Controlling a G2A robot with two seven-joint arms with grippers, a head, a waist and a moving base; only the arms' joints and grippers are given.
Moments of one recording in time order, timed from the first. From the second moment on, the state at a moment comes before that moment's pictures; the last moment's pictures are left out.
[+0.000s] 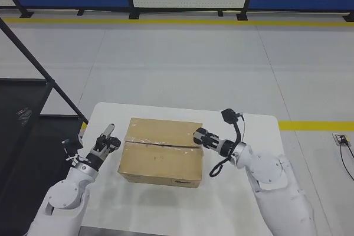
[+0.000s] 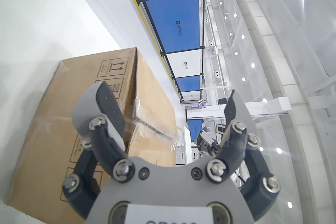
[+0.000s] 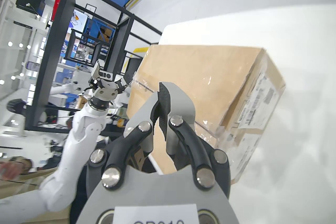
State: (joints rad) left arm 1.14 -1.15 -1.51 -1.49 -0.21 -0.14 -0.35; right arm -0.84 -1.41 1.34 -1.49 -0.33 0.03 0.90
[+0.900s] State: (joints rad) left arm 1.15 -1.15 -1.51 -1.49 -0.20 -0.14 -0.35; right arm -0.66 -1.42 1.19 -1.32 -0.40 0.39 1.01
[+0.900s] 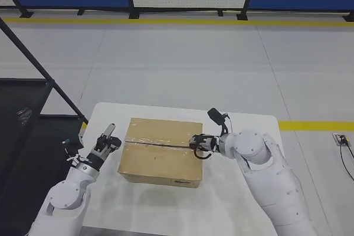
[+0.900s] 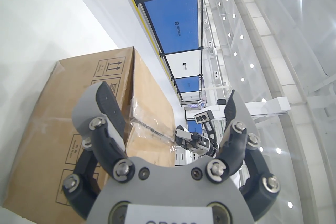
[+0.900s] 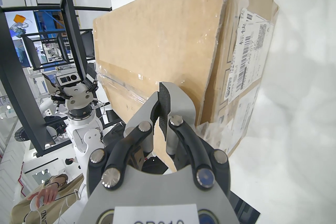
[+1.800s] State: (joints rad) left arm 1.20 -1.15 -1.58 -1.50 -0.23 -0.18 -0.36; right arm -0.51 -1.51 0.93 -1.12 -0.29 0.41 0.77
